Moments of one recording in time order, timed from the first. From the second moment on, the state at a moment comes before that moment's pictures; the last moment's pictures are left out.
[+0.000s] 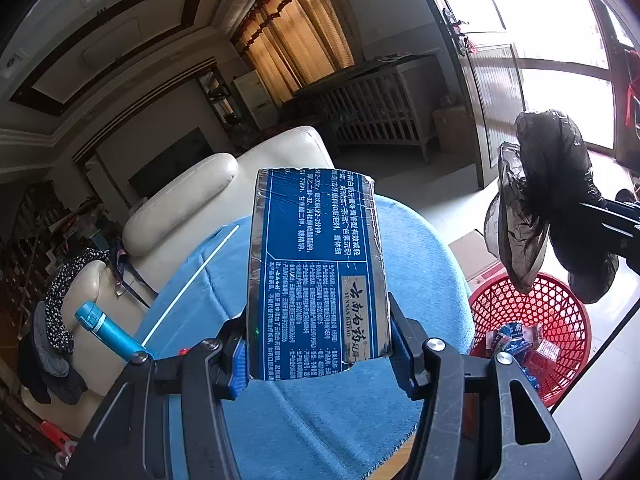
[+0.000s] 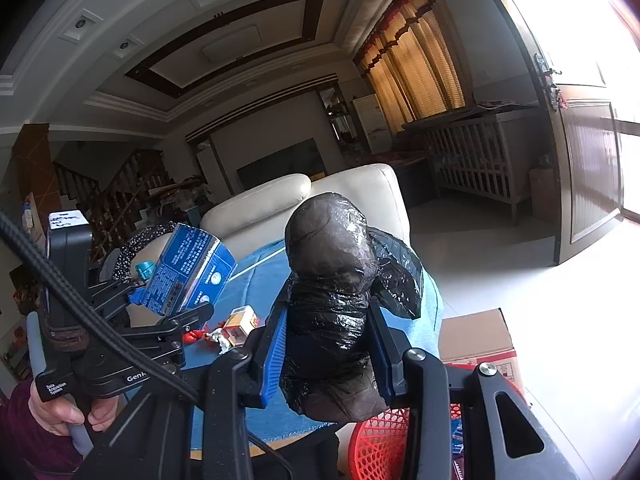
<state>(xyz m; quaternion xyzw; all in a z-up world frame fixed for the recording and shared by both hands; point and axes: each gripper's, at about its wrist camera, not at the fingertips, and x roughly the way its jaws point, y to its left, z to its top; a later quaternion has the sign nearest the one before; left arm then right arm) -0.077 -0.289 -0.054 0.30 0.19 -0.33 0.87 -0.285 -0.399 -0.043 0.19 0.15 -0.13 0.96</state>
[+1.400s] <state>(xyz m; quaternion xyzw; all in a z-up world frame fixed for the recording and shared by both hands) -0.102 -0.325 -0.081 0.32 0.30 -0.49 0.76 -0.343 -0.441 -0.061 0.25 0.16 -0.24 0.93</state>
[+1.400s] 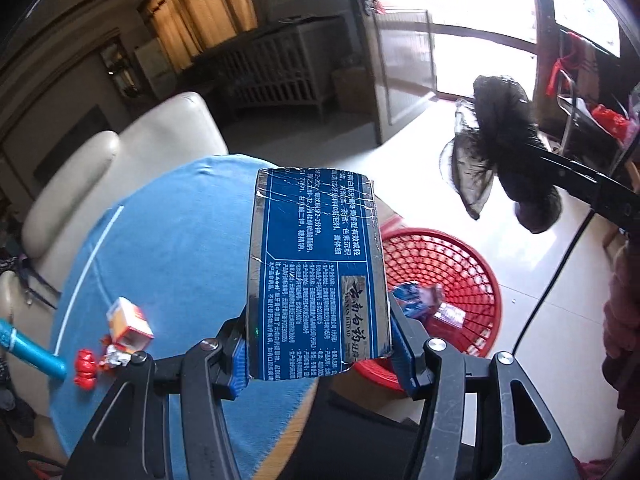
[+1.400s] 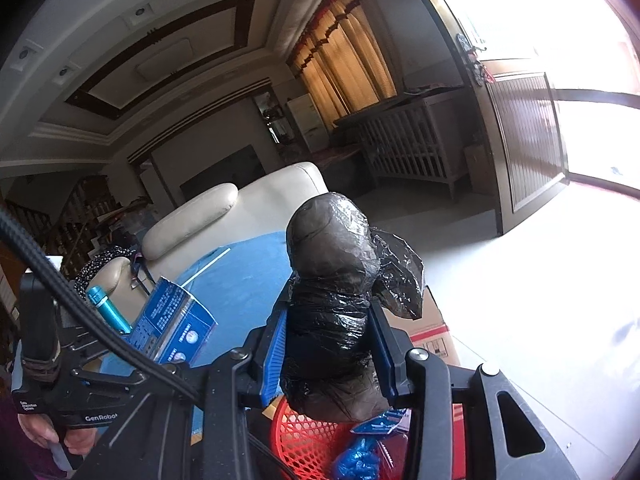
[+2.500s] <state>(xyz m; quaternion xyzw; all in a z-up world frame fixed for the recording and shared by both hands) 0.093 -0.085 -0.117 0.13 0.42 -0.18 0.88 -0.261 -0.408 -0.063 0.24 0.21 -0.16 0.93</state>
